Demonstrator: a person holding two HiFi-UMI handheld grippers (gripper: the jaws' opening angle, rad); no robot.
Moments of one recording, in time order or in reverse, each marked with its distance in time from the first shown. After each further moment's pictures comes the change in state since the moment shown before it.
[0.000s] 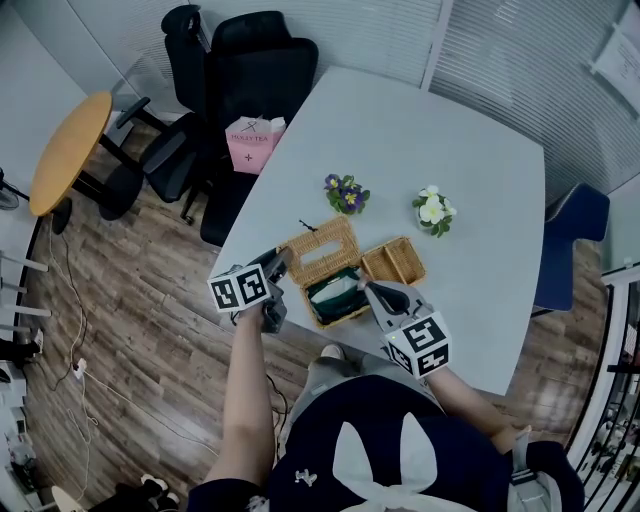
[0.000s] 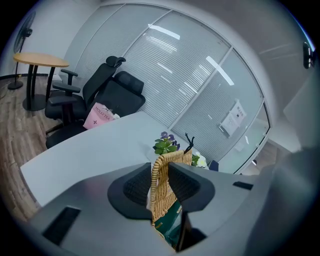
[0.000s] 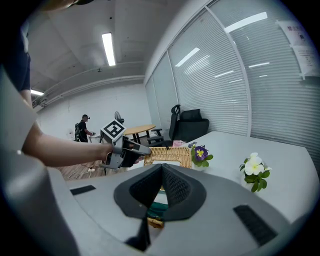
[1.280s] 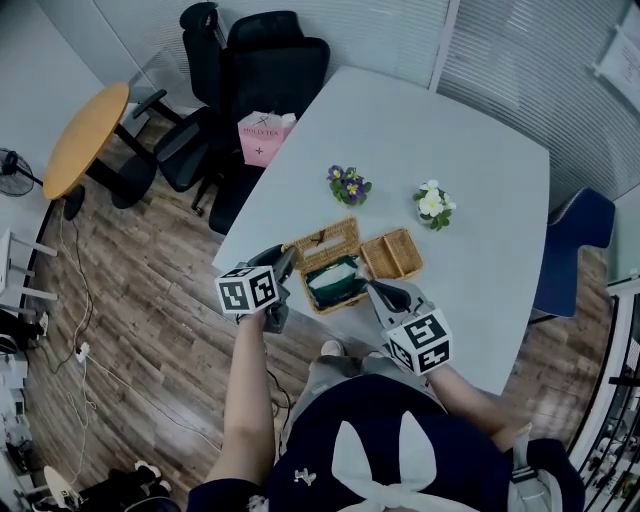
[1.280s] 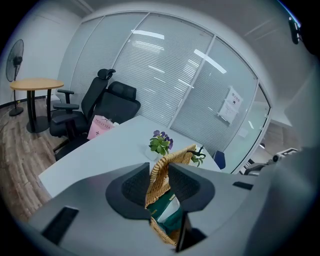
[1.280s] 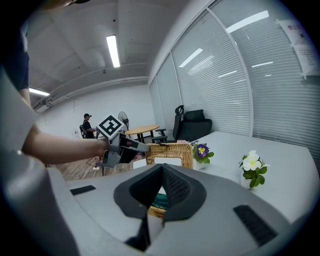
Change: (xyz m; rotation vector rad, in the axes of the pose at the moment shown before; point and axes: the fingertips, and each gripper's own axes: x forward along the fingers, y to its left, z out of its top) left arm -0.031 -0.035 -0.019 0.157 -0.012 0.088; right arm -0.028 0.009 -0.013 -0.020 -0.006 0.045
